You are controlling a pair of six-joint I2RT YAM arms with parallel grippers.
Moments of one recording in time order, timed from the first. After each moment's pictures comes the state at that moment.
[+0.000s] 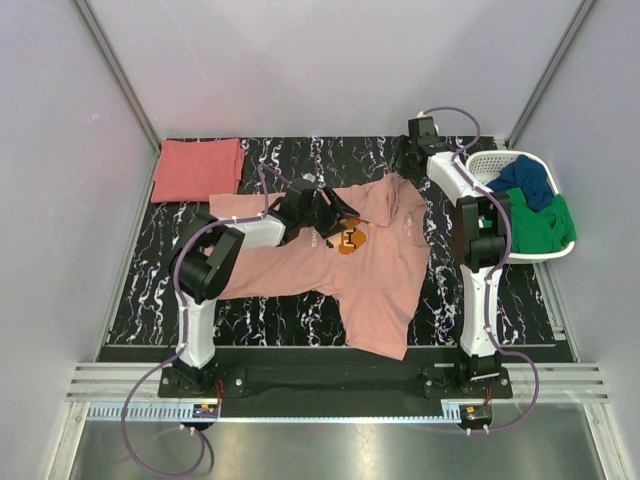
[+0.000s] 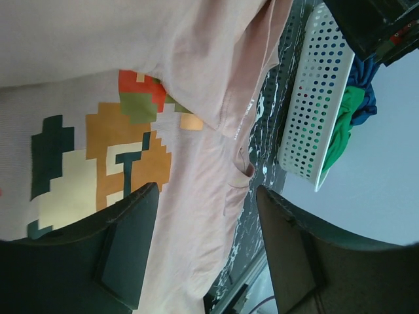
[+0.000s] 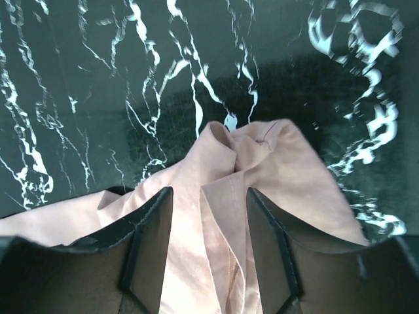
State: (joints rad) left arm -0.54 2.01 1.21 0.25 0.33 -1.16; right arm 0.17 2.27 1.94 -0.47 0.02 0.47
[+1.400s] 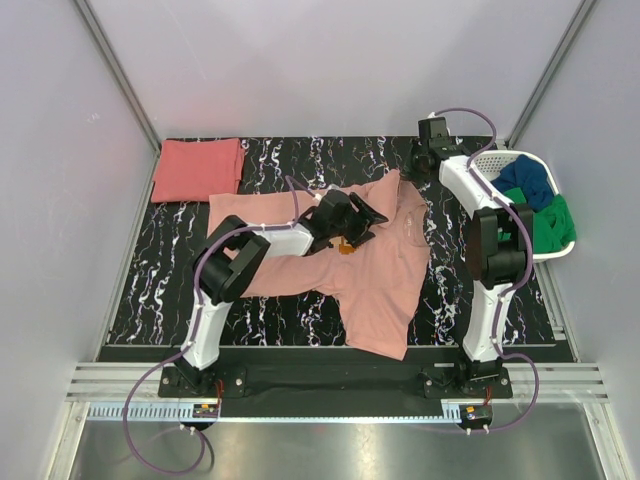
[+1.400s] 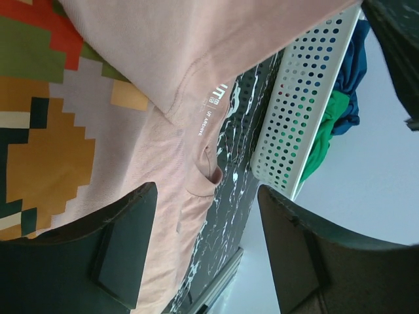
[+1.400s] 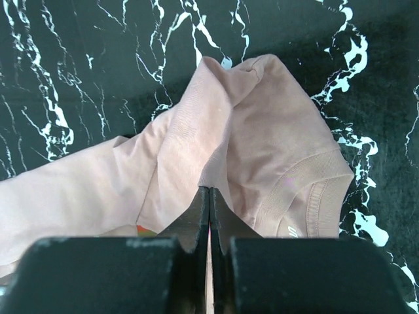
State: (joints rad) left arm -0.72 2.12 1.31 0.28 0.17 -1.39; right arm 0.17 2.06 1.75 -0.51 0.00 0.51
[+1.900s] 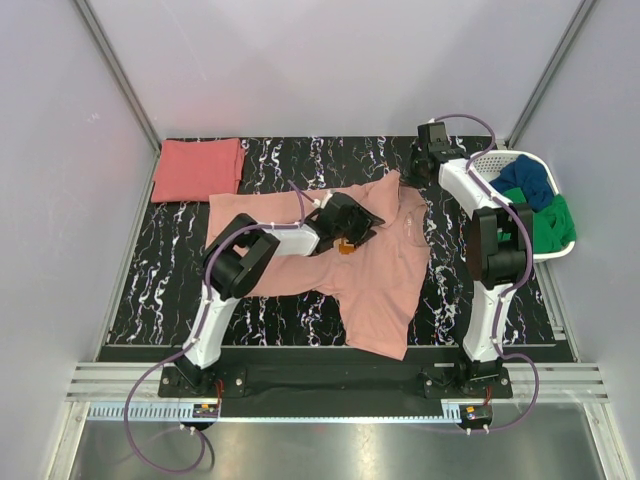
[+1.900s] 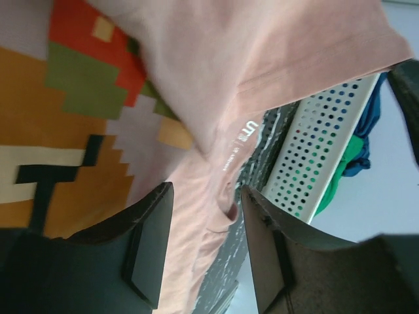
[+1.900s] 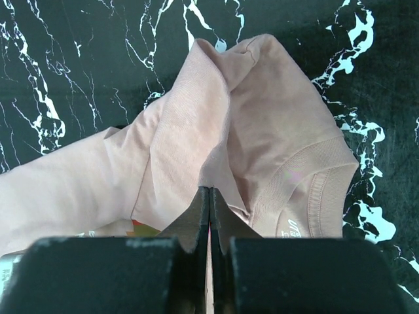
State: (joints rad) left arm -0.73 2.20 1.36 0.27 0.07 -1.48; right arm 0.17 2.05 1.70 -0.49 -0.02 0.54
